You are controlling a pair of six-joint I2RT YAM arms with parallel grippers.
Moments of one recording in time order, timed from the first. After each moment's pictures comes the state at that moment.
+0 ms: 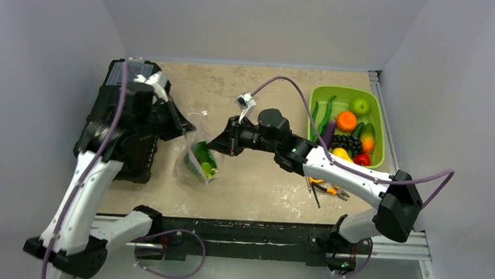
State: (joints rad) left arm -0.34 0.98 1.43 -1.06 0.13 -0.69; right arm 0.98 1.44 1.17 0.12 -0.32 0.70
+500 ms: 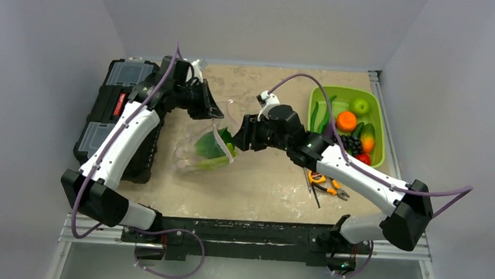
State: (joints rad) left arm -0.34 1.40 1.52 -0.90 0.40 -0.61; right arm 0.85 1.35 1.09 -0.18 -0.13 0.62
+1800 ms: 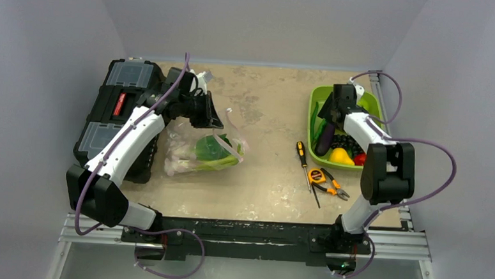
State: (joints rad) left arm -0.34 1.42 1.35 -0.78 0.44 -0.51; right arm 0.07 1.65 1.14 -0.31 0.31 0.50
